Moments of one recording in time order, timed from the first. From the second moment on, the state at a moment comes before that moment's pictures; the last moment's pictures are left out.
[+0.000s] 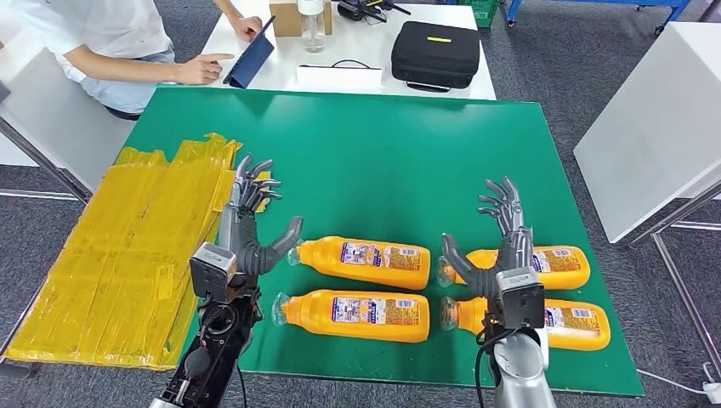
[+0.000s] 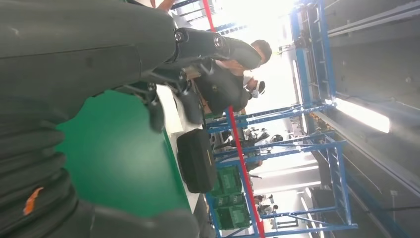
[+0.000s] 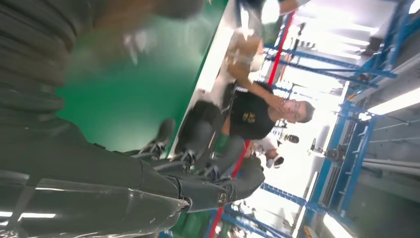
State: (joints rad) left arm -0.21 -0.19 -0.19 -1.34 -0.24 0.11 -0.60; right arm -0.10 0.15 0.12 -1.53 0.34 -0.24 -0.56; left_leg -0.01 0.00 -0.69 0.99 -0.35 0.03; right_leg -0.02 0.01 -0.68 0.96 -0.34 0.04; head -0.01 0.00
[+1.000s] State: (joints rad) left arm -0.23 -0.19 -0.17 -1.29 -0.14 0.06 -0.62; right arm -0.17 -0.27 0.05 -1.42 0.86 -0.01 -0.21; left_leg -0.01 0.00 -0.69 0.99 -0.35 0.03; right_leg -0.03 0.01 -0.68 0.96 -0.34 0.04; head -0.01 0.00
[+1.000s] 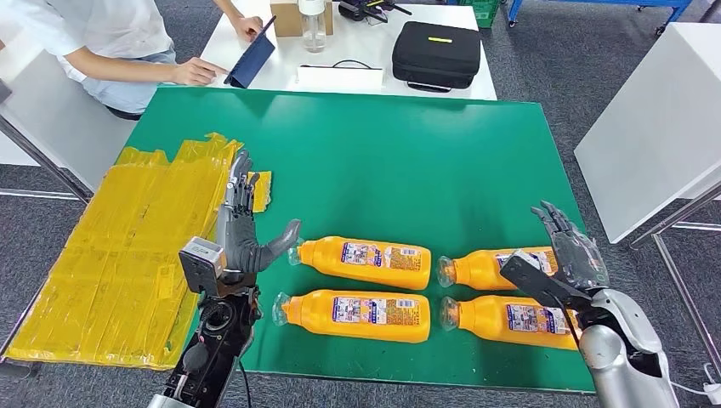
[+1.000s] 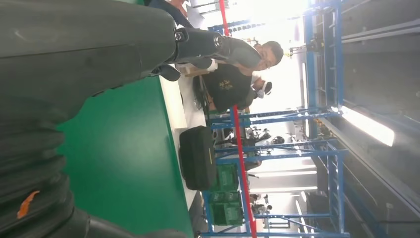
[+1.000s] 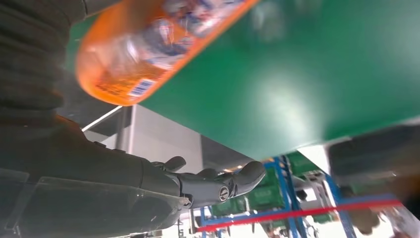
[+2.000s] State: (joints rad) left arm -0.26 -0.19 -0.15 -1.22 -0.11 0.05 -0.62; right arm -0.40 -0.30 0.02 -0.99 0.89 -0.01 -0.26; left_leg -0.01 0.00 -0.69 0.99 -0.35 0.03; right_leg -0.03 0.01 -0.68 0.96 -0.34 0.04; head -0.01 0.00
